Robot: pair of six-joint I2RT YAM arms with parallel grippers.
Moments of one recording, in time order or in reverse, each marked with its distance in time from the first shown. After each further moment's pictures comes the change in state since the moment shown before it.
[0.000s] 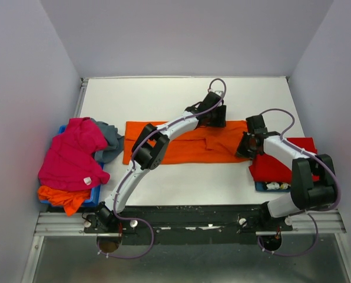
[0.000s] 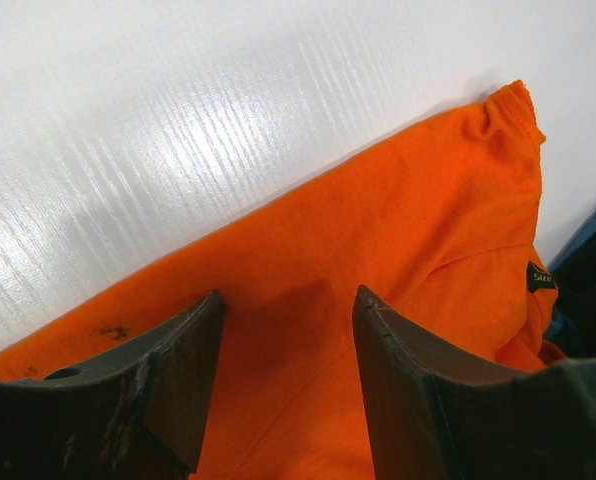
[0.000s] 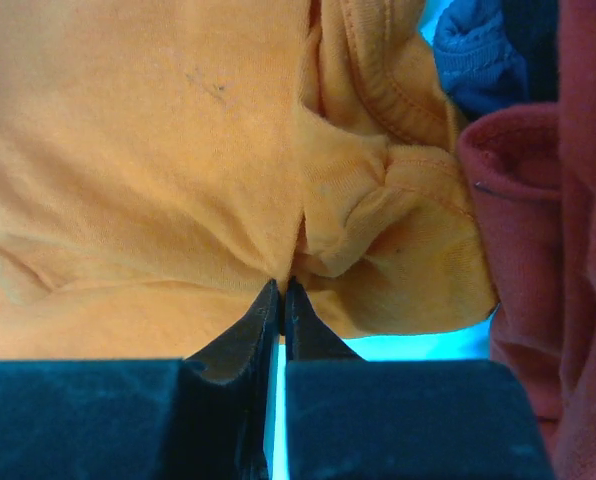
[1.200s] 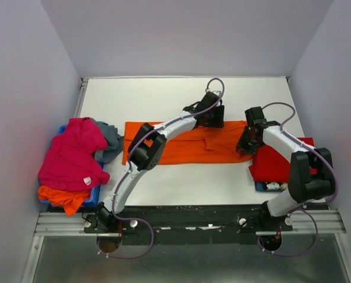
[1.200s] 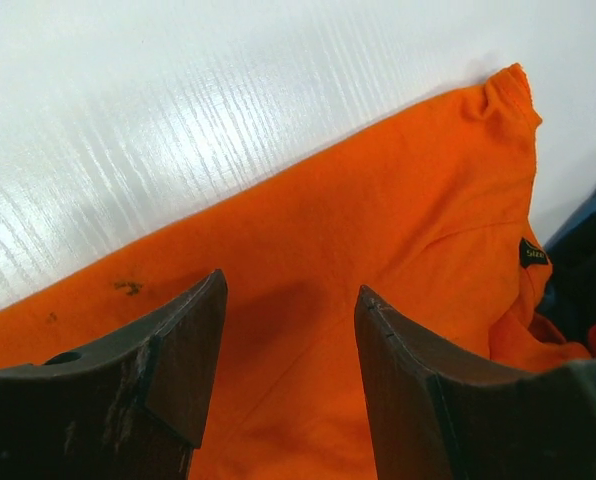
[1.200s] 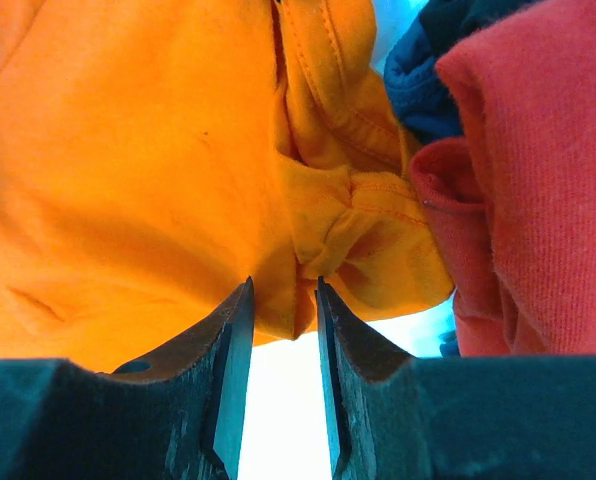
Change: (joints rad) left arm -0.003 -0.096 -0.107 -0.008 -0.020 -0.003; right arm 0.000 0.071 0.176 -0.190 0.073 0.031
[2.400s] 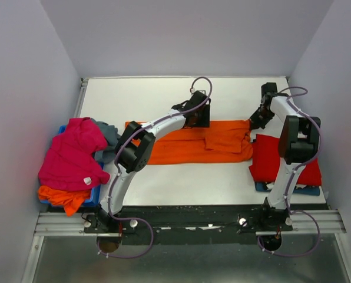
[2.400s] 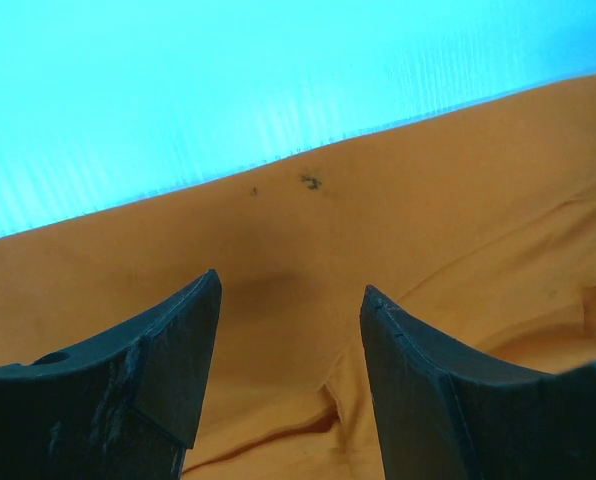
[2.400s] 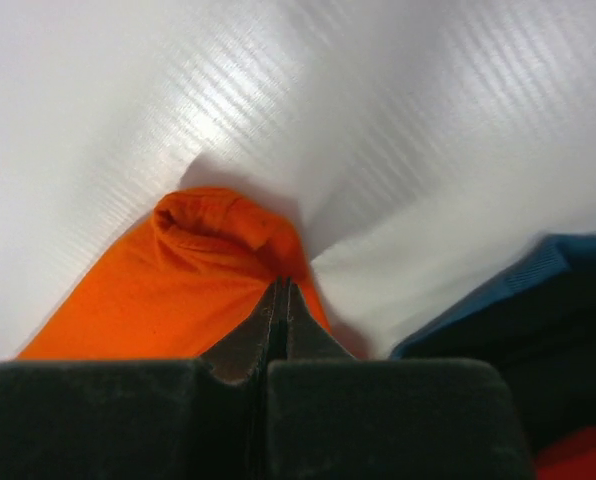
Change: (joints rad) left arm 0.045 -0.183 -0.232 -0.058 -0.136 -0.020; right arm -0.218 0.510 0.596 -0.161 -0.027 0.078
